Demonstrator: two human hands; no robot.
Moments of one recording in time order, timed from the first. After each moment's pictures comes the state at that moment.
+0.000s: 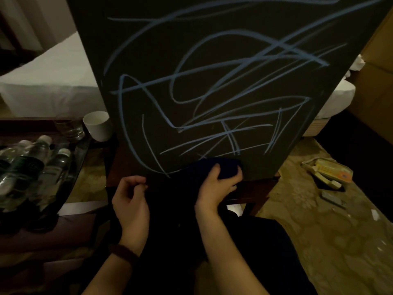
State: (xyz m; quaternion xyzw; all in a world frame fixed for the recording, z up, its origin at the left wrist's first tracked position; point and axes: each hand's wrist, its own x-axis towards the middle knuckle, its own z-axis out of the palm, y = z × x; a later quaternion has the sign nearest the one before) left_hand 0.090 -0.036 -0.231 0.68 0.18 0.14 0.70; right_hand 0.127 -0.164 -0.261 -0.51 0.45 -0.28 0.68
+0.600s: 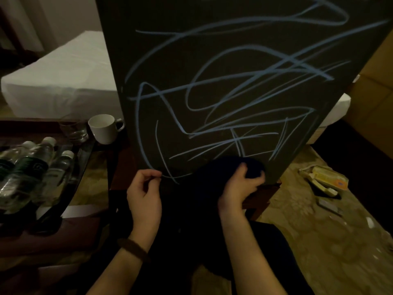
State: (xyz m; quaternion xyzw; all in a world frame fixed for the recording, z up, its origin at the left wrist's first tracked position) left_hand 0.098 -0.038 -0.218 0.71 0.10 0.15 0.68; right_hand 0.107 -0.177 -0.199 -0.46 0.49 -0.25 0.69
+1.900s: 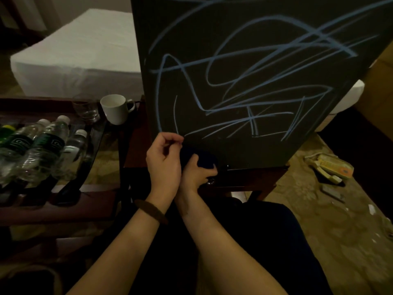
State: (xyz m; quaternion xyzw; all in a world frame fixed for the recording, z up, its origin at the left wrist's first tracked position) left_hand 0.094 -0.036 -0.190 0.70 0.00 0.17 0.70; right_hand 0.129 -0.071 -0.258 -0.46 0.46 -0.14 0.75
